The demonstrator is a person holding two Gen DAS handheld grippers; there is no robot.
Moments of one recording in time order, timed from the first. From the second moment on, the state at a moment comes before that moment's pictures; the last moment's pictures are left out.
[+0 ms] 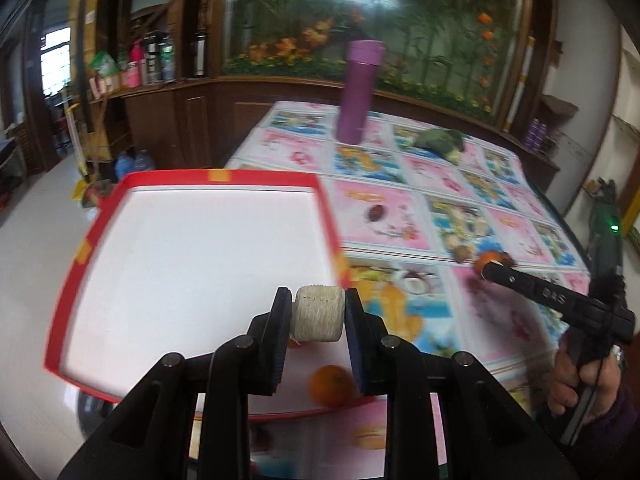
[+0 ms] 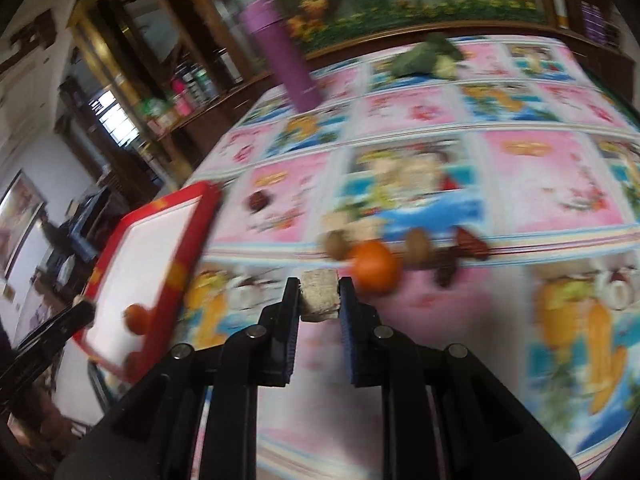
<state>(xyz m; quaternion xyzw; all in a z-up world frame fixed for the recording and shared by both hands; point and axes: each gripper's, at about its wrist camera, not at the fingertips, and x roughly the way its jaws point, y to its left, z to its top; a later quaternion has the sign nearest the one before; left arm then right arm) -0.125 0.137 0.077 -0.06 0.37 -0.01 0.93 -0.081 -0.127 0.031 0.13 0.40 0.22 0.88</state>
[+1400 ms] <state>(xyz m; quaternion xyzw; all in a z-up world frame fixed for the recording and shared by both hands) -0.132 0.212 0.049 -0.07 0.39 0.12 0.91 -0.079 -0.031 0.049 0.11 0.41 0.35 0.84</state>
